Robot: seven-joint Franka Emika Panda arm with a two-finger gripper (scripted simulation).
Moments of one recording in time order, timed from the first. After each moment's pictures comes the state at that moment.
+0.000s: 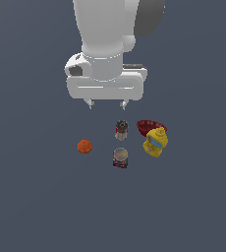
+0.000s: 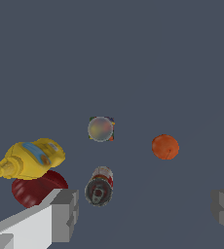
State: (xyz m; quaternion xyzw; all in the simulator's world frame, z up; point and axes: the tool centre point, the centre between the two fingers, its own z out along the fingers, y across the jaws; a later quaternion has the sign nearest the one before) arm 0.006 -0.018 0.333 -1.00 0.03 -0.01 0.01
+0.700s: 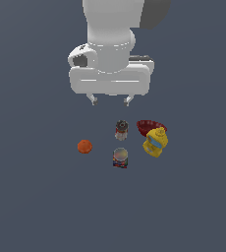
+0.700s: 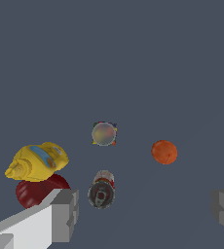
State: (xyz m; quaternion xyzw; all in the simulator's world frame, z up) arm 0.010 -0.007 0.351 -1.00 0.03 -0.03 0.00
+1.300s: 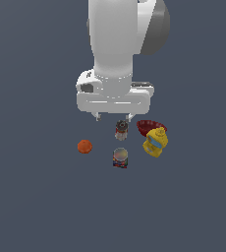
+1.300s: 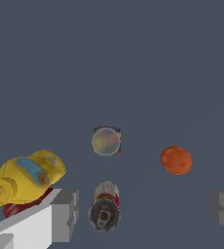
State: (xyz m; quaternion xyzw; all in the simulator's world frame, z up) arm 0.028 0.001 0.300 -1.00 0.03 -0.02 0.00
